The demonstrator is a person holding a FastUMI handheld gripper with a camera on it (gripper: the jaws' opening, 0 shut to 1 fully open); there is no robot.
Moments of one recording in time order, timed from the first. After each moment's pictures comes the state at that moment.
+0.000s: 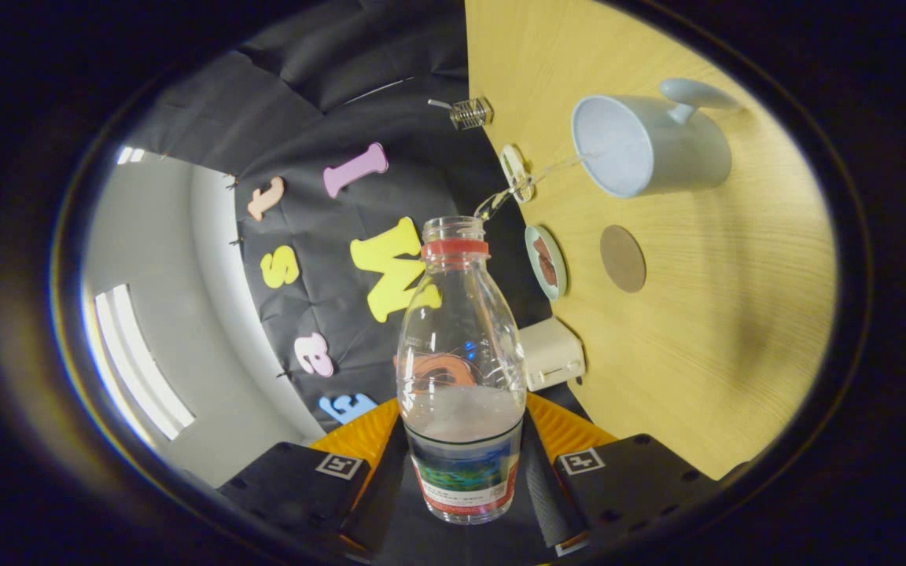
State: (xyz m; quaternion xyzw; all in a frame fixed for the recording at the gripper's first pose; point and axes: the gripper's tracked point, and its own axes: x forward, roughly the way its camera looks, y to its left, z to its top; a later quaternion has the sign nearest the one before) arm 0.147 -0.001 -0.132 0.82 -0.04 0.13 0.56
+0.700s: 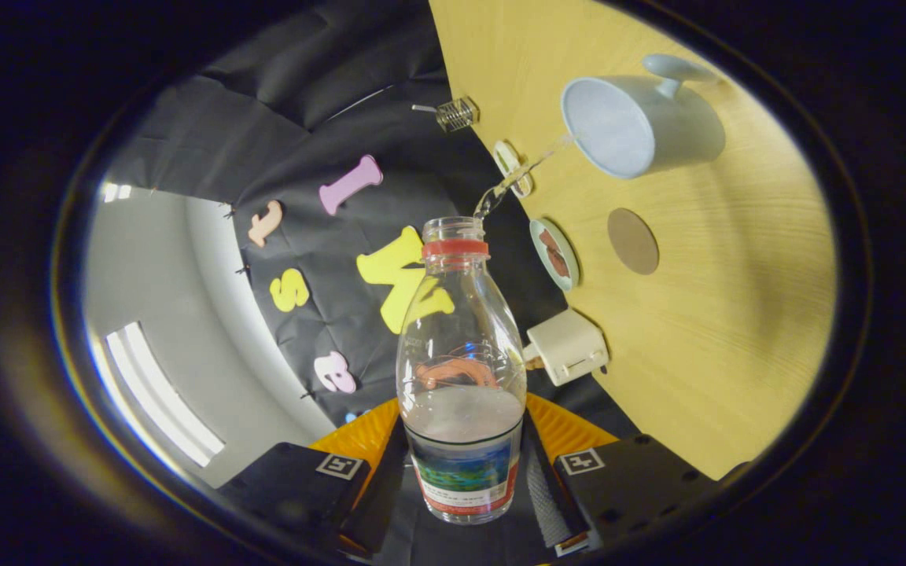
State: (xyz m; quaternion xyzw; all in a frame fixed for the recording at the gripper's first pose) arm 0.147 -0.008 -0.121 0.85 -0.05 0.14 0.50
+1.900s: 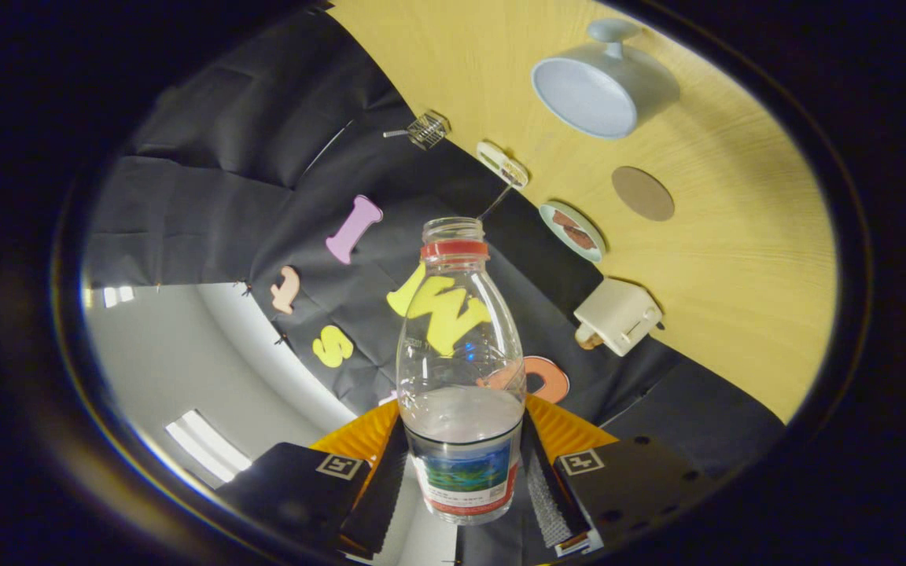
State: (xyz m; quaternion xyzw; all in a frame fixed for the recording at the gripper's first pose) arm 0.141 -0.044 -0.077 0.92 -0.09 0.15 0.36
